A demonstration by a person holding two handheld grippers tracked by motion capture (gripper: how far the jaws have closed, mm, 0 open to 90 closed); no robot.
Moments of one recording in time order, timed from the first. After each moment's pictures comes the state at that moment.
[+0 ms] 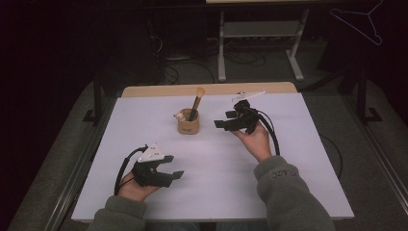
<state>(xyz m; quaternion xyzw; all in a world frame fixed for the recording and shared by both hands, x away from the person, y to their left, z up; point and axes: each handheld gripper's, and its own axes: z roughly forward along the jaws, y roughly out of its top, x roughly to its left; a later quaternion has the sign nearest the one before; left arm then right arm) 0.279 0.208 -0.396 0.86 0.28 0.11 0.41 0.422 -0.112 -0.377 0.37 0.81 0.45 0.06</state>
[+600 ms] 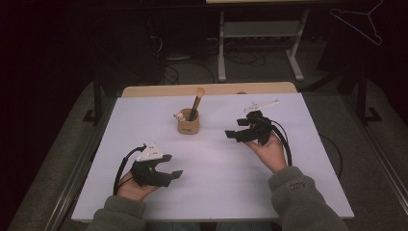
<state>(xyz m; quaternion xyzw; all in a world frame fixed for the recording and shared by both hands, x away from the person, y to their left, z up) 0.279 0.210 -0.396 0.85 0.29 0.11 0.41 0.389 -0.142 -0.381 0.36 0.81 0.45 0.08</state>
